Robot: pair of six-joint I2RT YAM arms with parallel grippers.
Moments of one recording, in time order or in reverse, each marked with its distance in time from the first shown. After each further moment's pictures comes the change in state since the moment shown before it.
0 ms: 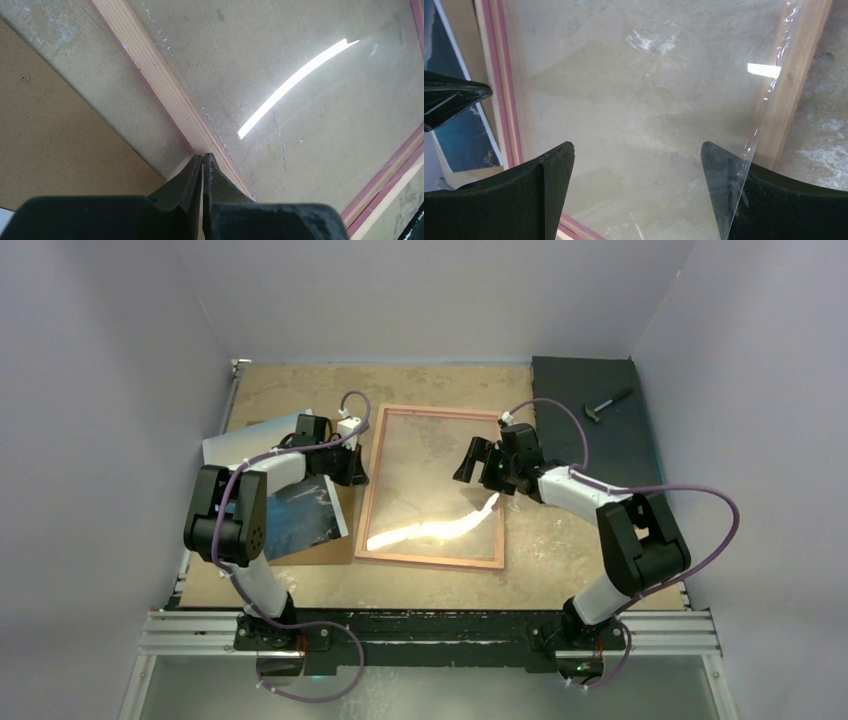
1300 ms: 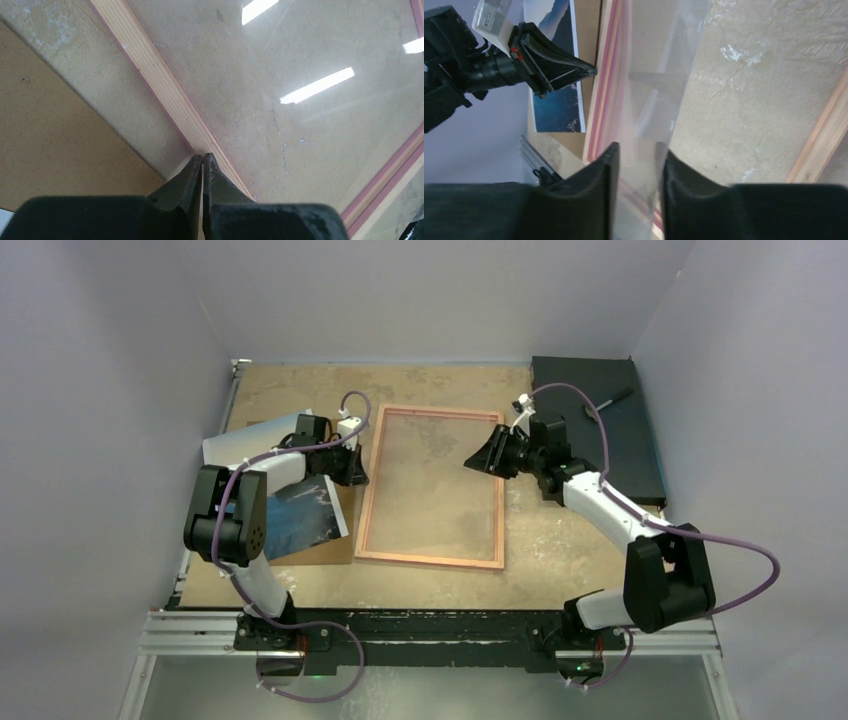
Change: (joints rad) left arm 0.002 0.000 0.000 -0.001 0.001 0.008; right arm -0.082 -0.201 0.018 -0.002 -0.290 0.016
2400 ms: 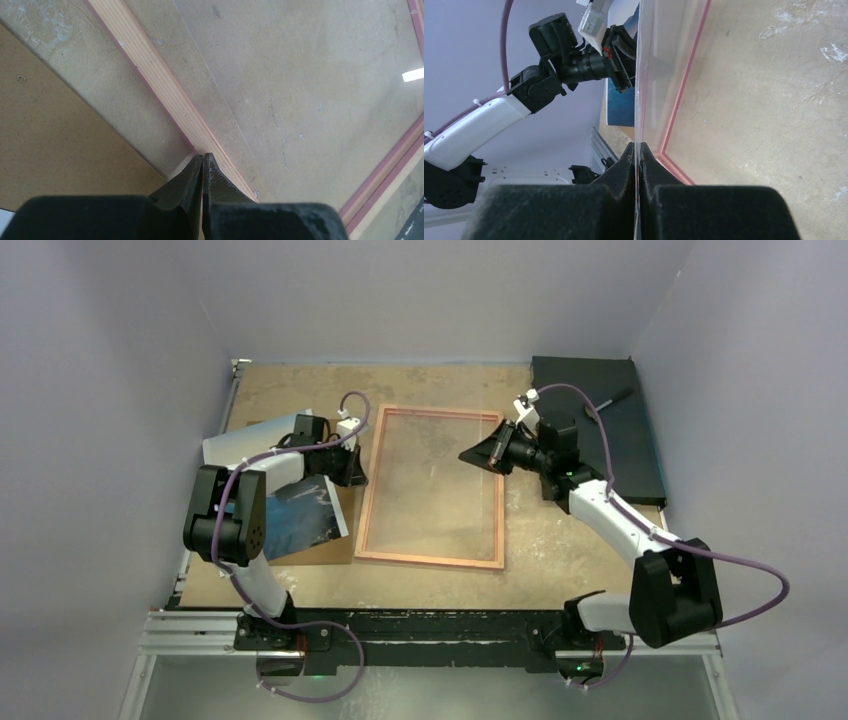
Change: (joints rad) left arm 0.013 0.000 0.000 -0.012 0.023 0.026; right arm -0.010 -0.072 -0.049 0.184 -0.174 0.255
